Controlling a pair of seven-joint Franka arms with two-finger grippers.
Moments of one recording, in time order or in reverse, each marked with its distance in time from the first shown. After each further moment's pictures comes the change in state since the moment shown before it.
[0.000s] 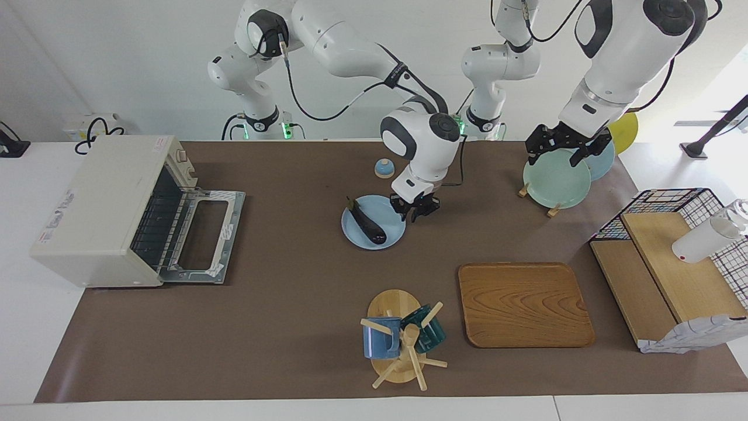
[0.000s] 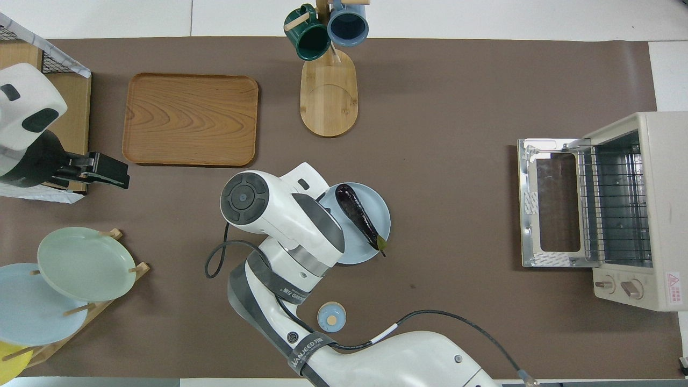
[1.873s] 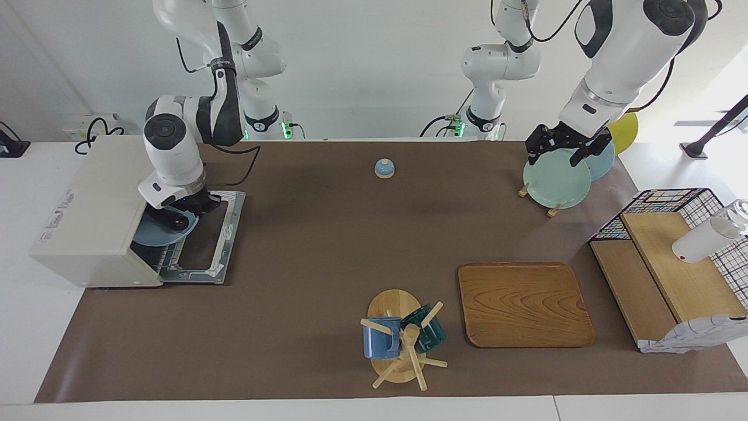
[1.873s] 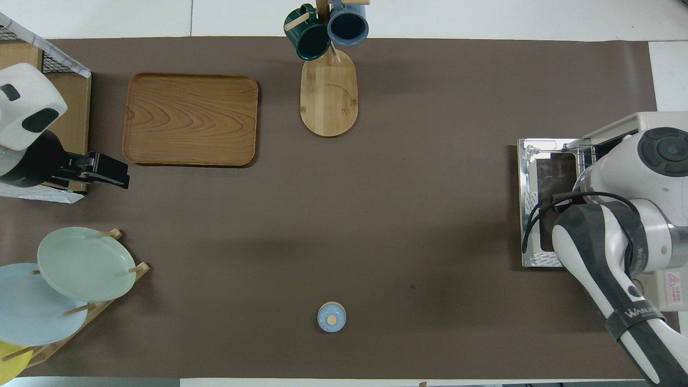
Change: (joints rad) left arm 0.000 0.000 0.000 0.000 0.000 0.000 0.000; right arm -0.735 -0.603 -0.039 -0.789 -0.262 0.148 -0.780
